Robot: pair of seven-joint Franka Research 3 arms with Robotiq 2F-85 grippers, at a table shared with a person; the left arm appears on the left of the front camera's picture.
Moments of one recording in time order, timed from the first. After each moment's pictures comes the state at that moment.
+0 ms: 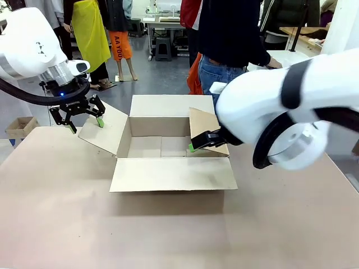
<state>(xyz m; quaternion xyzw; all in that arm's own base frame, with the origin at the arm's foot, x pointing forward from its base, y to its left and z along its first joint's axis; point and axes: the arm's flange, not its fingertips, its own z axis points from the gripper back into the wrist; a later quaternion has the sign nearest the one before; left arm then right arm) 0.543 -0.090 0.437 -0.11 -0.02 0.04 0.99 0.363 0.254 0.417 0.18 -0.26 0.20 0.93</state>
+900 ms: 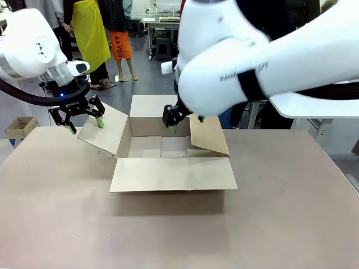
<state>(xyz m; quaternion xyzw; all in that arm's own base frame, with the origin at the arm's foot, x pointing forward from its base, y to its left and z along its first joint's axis) 0.543 -0.090 0.435 -0.11 -0.02 0.05 0.99 0.442 0.371 0.458 -0.03 -0.20 0.20 0.96</state>
